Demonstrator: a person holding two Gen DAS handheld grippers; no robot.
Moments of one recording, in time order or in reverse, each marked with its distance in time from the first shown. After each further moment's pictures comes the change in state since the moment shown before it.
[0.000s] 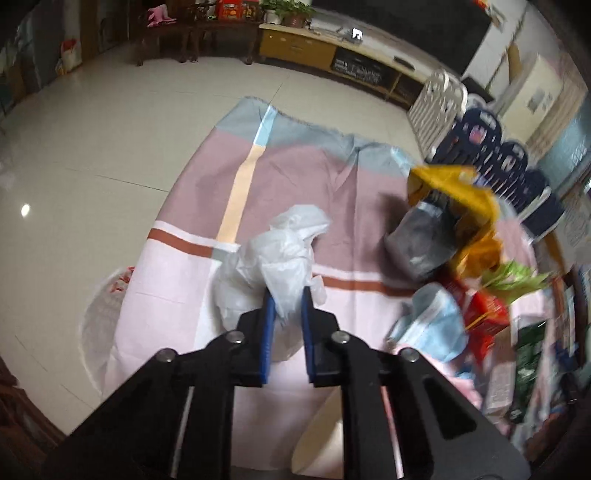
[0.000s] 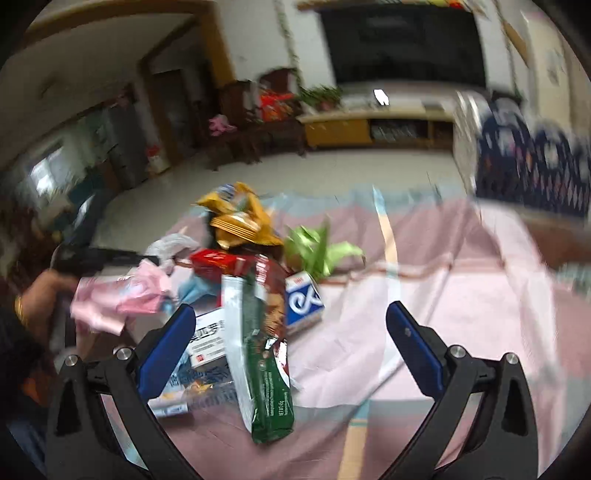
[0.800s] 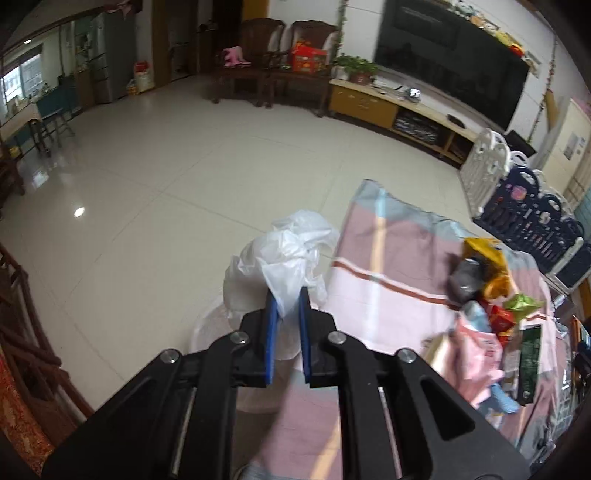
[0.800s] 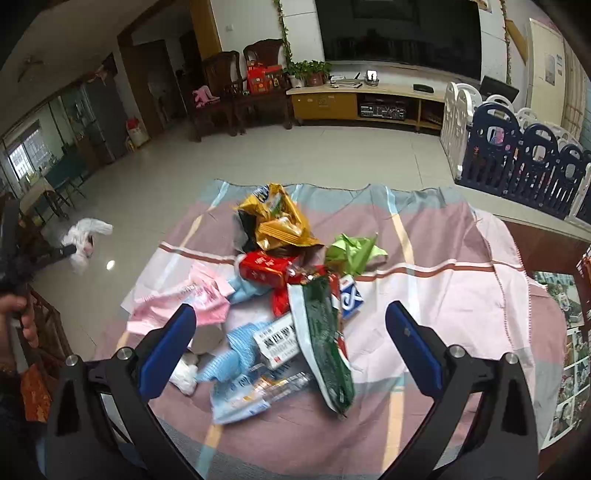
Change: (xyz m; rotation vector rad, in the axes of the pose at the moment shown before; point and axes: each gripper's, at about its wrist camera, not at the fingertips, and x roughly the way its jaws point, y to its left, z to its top) left arm -0.150 0.128 -0.023 -0.120 -0.174 0.248; right arm -0.037 0.107 0.029 -0.170 0.029 -0.131
